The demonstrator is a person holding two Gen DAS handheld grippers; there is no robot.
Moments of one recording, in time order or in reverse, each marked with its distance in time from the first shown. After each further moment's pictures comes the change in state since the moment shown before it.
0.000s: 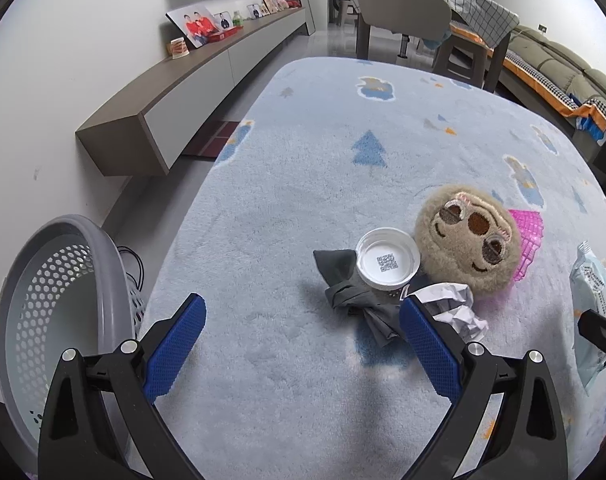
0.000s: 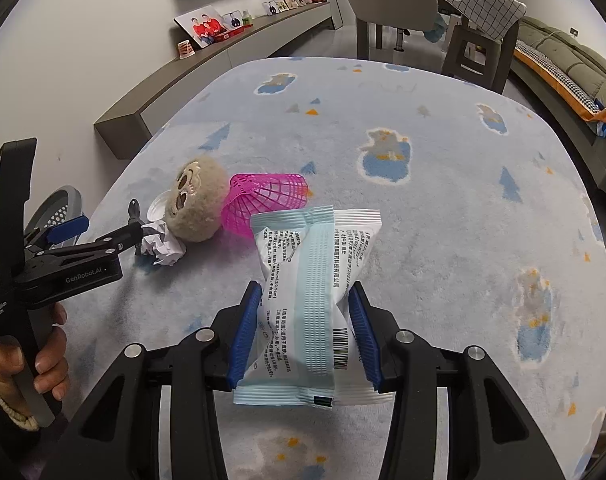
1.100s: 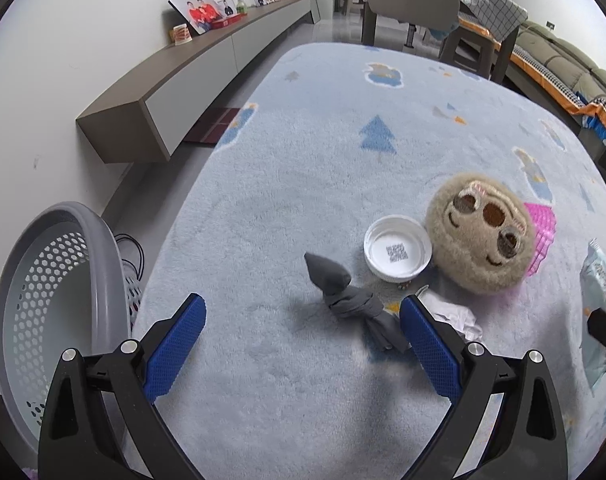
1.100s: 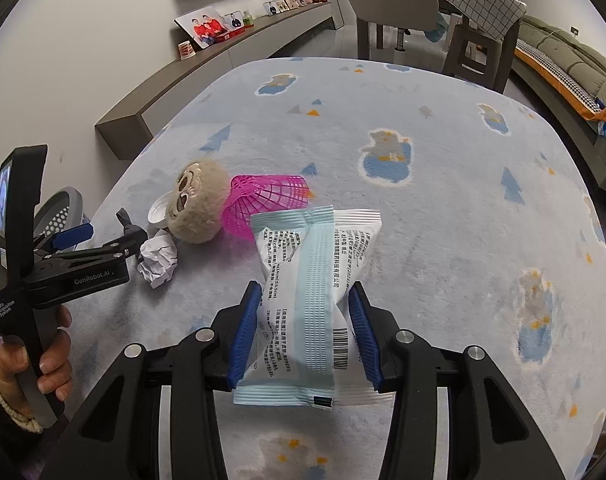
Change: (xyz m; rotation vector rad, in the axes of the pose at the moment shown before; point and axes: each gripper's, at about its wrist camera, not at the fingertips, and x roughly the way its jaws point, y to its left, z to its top) left arm 0.010 0.002 -0.002 -0.015 0.052 0.001; right arm 0.001 0.002 0.002 0.001 -0.002 0.005
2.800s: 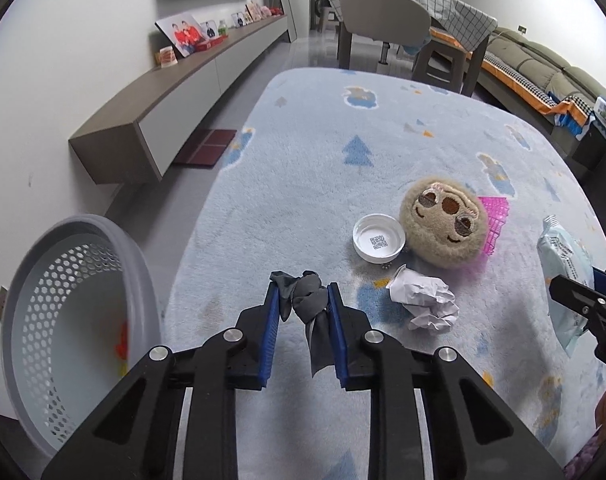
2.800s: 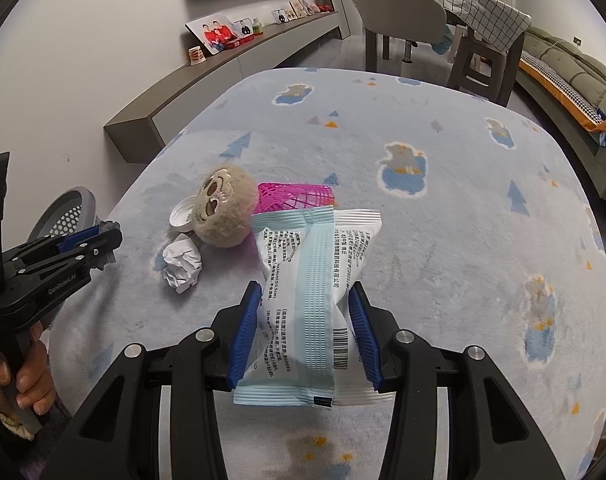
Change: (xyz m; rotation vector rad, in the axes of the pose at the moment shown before) left arm -0.050 0.019 -0.014 0.051 -0.096 -0.071; right arm -0.010 0.020 -0.004 -0.023 -0.039 0.006
